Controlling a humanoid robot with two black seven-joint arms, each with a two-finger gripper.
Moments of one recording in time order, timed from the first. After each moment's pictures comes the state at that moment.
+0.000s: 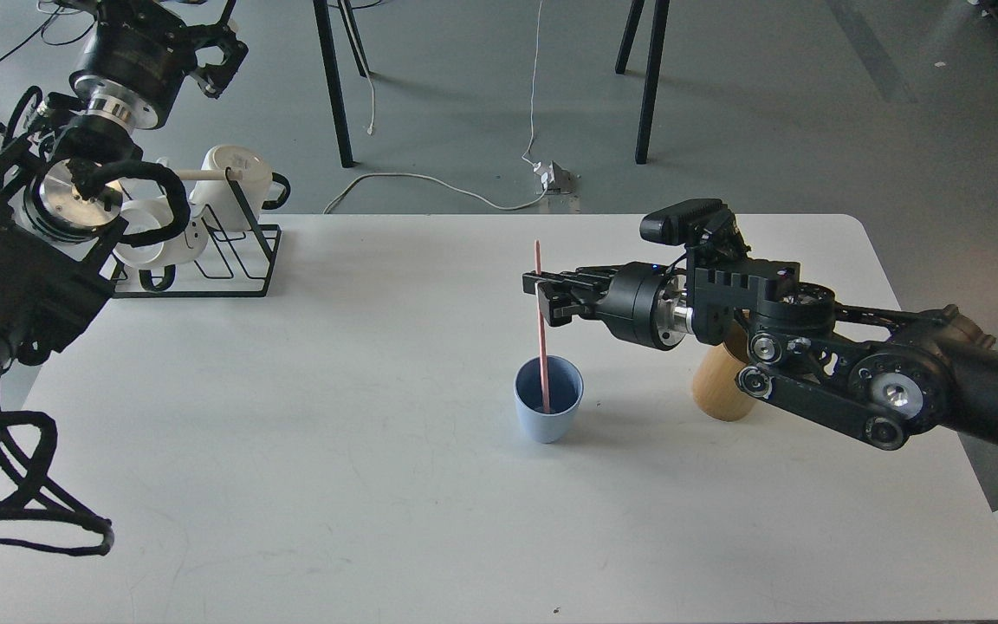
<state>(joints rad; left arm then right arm) -1.03 0.31 -0.75 -0.43 -0.21 -0.49 -0.22 1.00 -0.39 0.17 1.24 -1.50 0.09 0.06</state>
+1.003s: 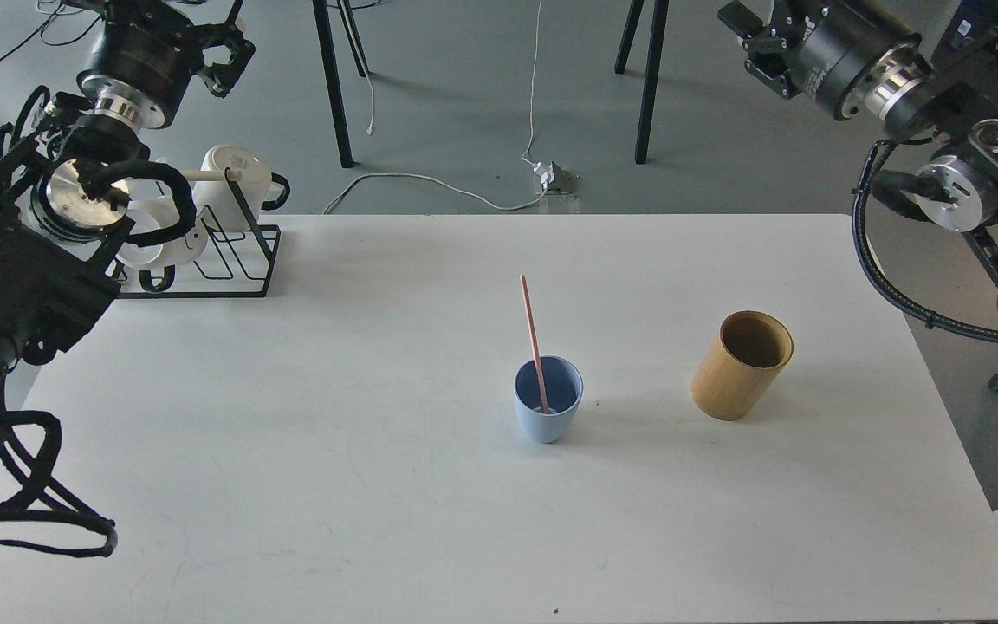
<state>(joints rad) -1.03 0.31 -0.75 -0.44 -0.22 -0.49 -0.22 0.95 -0.52 0.83 1.05 -0.64 0.16 0.13</state>
